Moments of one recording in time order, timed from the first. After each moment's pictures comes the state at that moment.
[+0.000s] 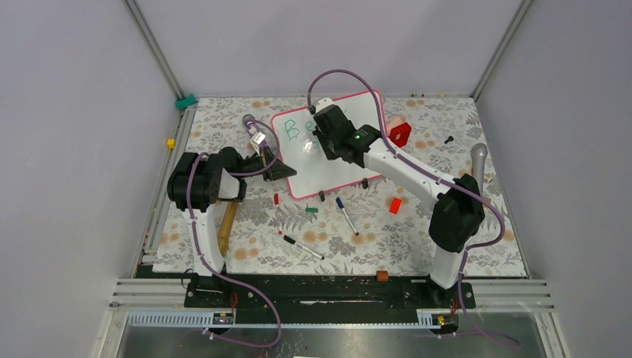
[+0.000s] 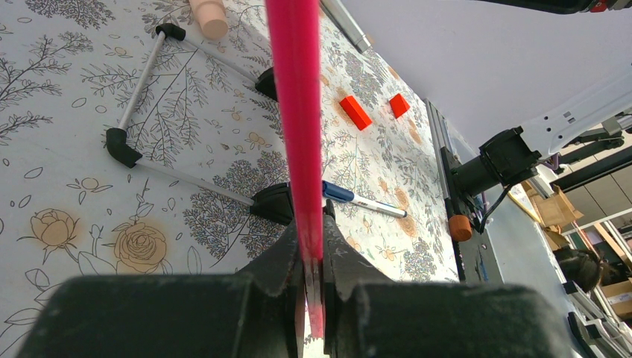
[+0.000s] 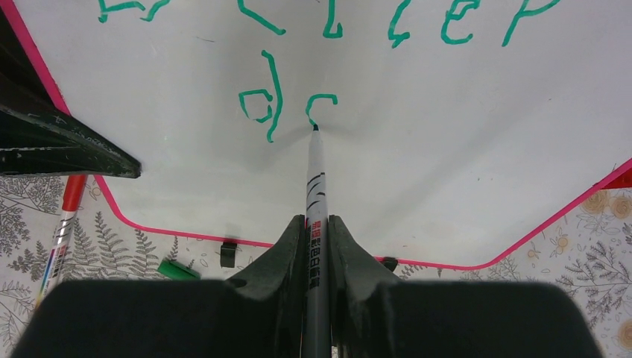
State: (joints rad) left arm -0.07 2.12 0.80 1.42 1.30 -0.79; right arm 0.76 1.83 1.65 -0.61 0.33 0.10
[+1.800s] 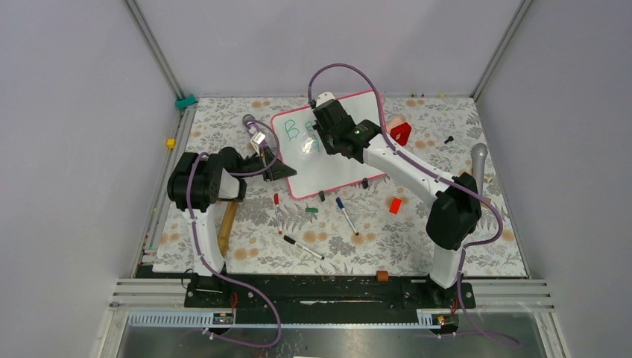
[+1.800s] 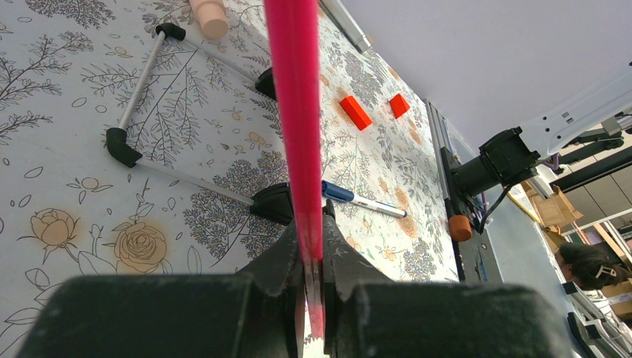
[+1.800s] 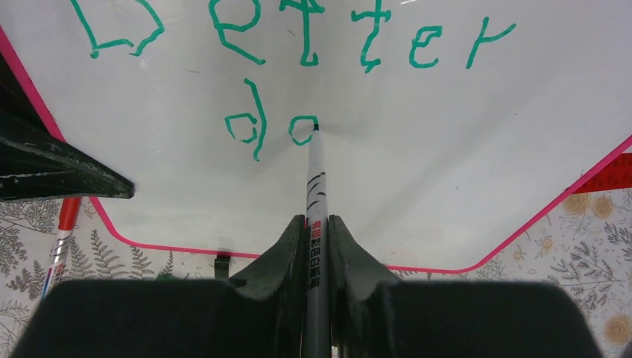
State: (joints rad) left arm -0.07 2.12 0.80 1.42 1.30 -0.79; right arm 0.75 1.86 1.72 -0.65 0.36 0.10
